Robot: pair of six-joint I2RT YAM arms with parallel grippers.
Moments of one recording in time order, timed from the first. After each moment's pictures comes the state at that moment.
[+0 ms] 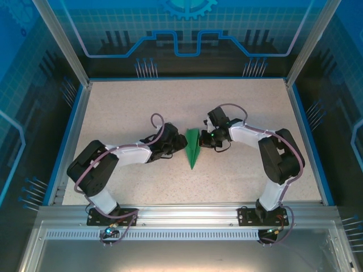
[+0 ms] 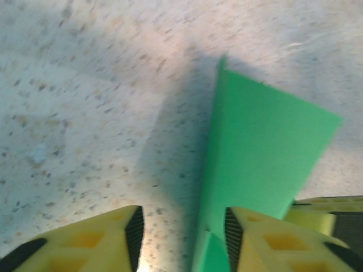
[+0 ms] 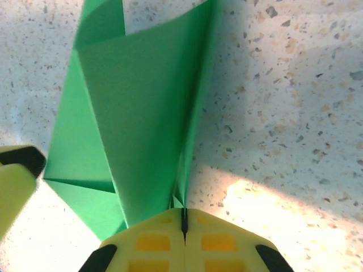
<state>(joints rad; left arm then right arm) -0.64 1.65 0.83 0.04 -0.01 -1.00 0.46 1.77 1.08 -0.46 -0.36 0.53</state>
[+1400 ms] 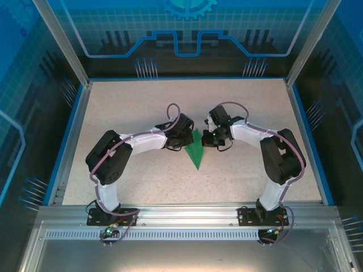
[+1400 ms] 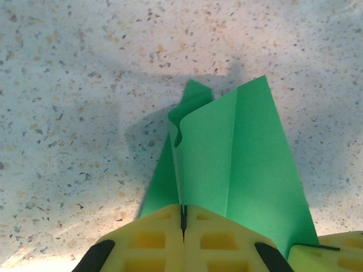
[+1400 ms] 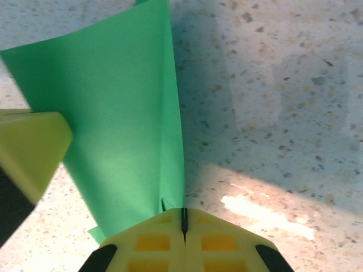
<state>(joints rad) -0.68 1.88 1.18 -0.30 -0.06 -0.92 0.44 1.79 1.11 -0.53 -0.33 0.44</state>
